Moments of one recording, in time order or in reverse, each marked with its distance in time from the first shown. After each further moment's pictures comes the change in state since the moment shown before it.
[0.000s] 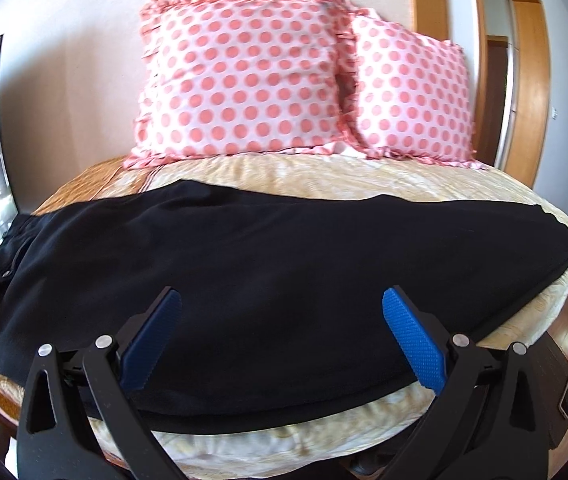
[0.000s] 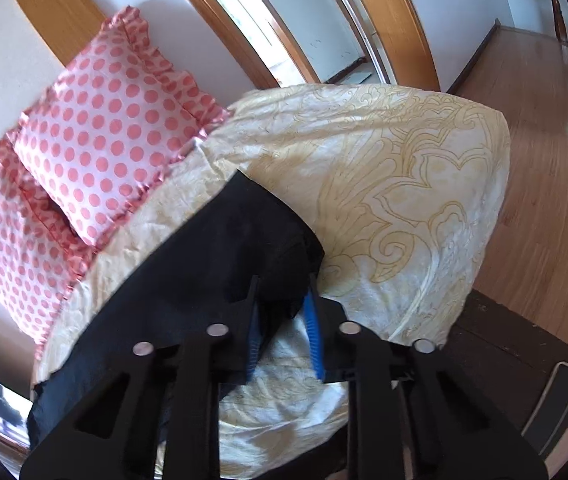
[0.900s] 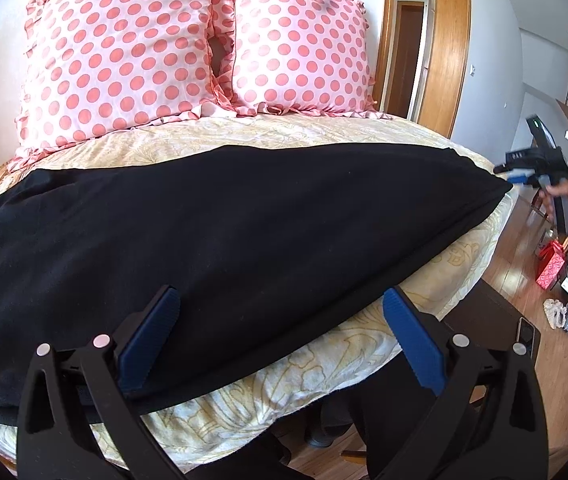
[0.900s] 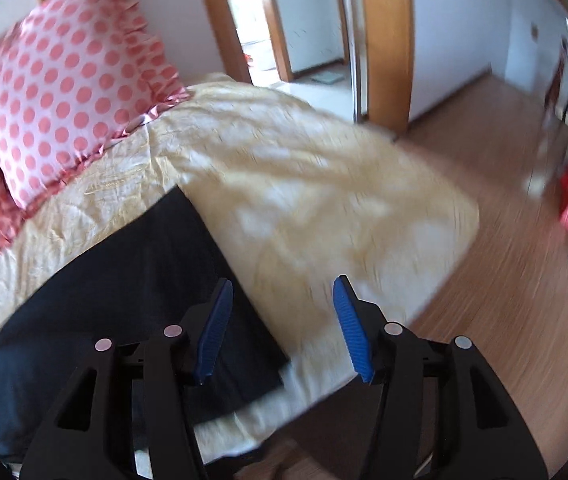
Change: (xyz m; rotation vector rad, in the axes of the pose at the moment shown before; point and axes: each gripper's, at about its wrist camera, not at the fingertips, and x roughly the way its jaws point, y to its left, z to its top) left arm 0.028 -0.086 -0.018 0.146 0.101 -0.341; right arm 0.020 -0.002 0.040 -0.162 0.113 -0.280
